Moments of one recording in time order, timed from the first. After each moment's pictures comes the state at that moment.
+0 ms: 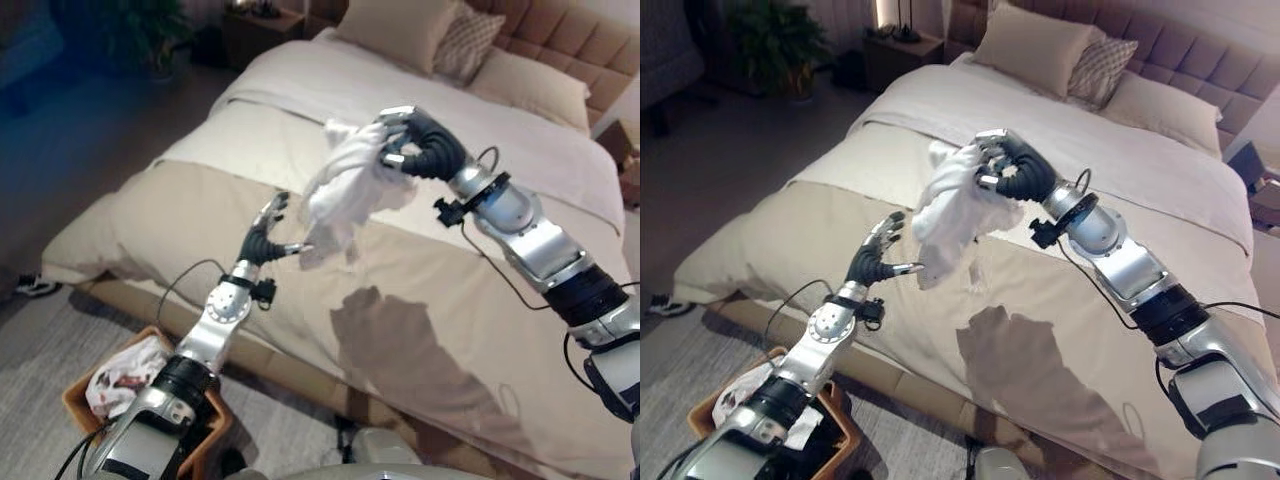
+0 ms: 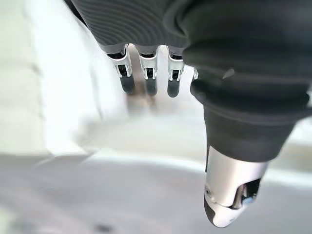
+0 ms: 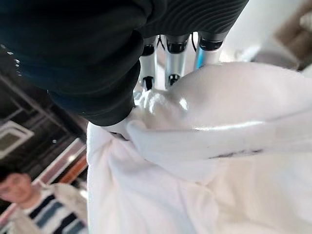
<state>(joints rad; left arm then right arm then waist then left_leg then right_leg) -0.41 0.43 -0.42 0.32 -0.25 -0.31 0.10 -0.80 -0.79 0.55 0.08 0.44 -0.20 0.11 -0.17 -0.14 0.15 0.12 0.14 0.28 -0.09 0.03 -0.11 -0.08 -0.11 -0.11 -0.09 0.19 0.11</state>
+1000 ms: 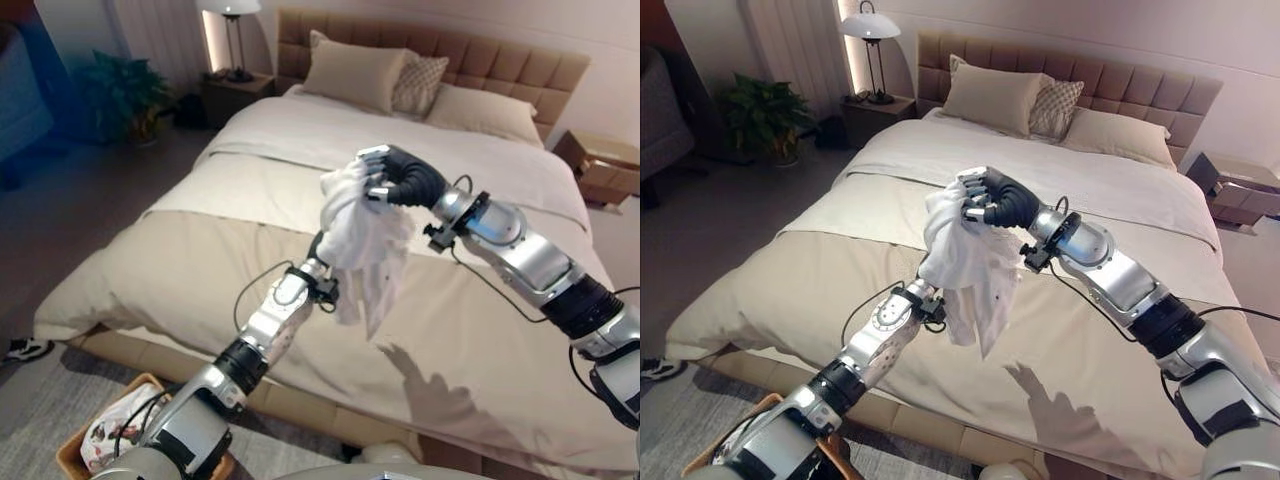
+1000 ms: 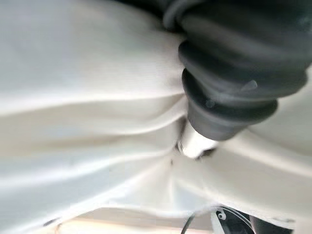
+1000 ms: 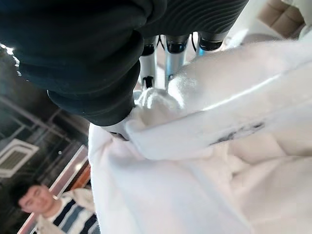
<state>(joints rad) -0.51 0.22 -0.59 0.42 -0.61 -0.25 -0.02 -0.78 -0.81 0.64 0.04 0.58 -0.14 0.18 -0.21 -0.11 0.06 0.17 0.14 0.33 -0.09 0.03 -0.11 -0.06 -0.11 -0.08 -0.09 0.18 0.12</state>
